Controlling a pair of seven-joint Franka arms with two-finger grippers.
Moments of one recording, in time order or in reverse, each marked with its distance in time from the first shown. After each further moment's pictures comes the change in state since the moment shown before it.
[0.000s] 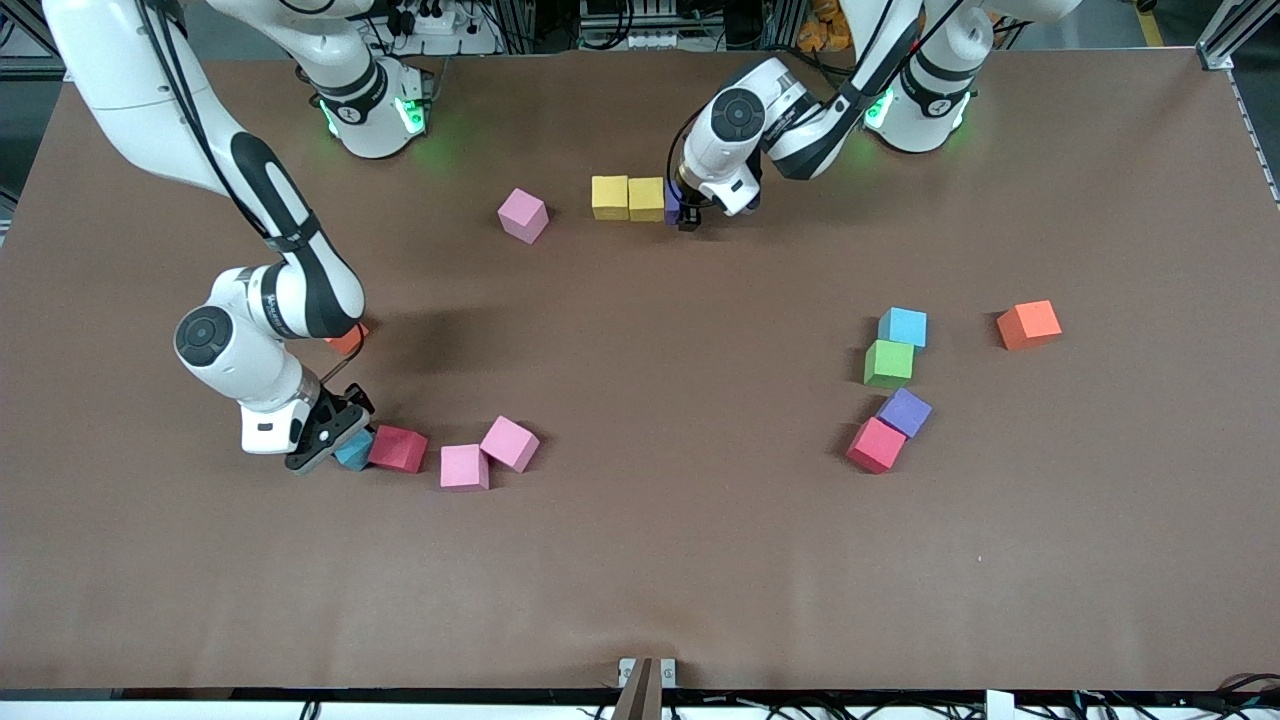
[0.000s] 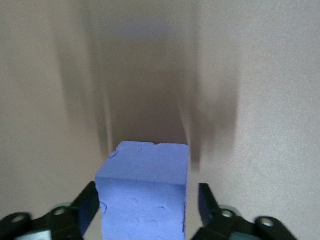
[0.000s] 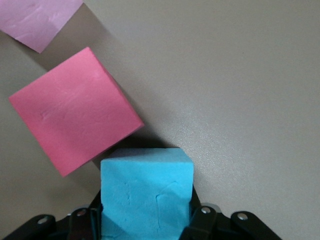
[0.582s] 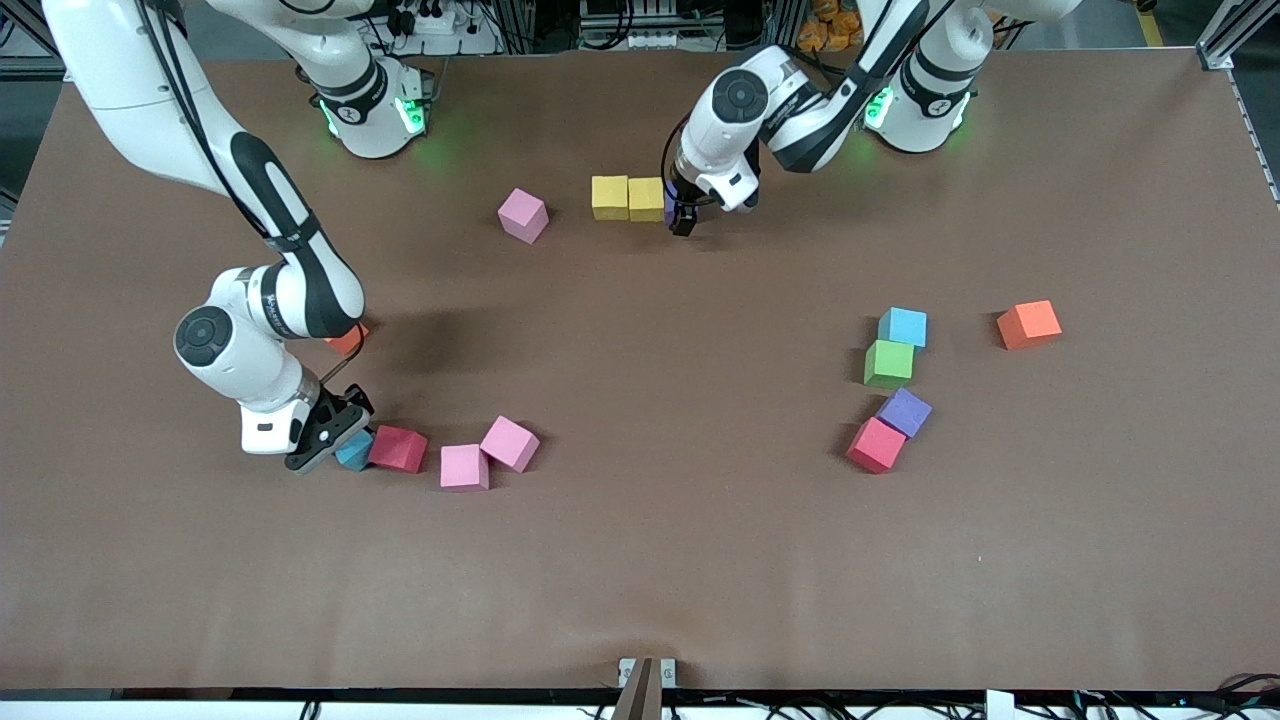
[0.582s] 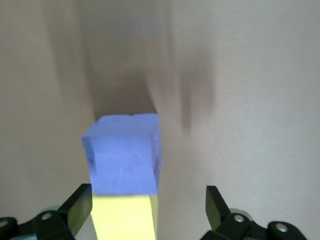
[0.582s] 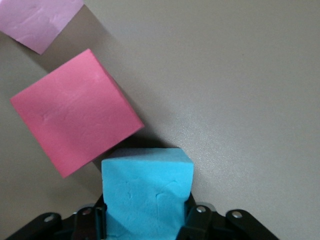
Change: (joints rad) left arm 0.006 -0.129 0.001 0.023 0.010 -0.051 0.002; right arm 0.000 0.000 0.002 0.002 0.000 -0.001 -0.002
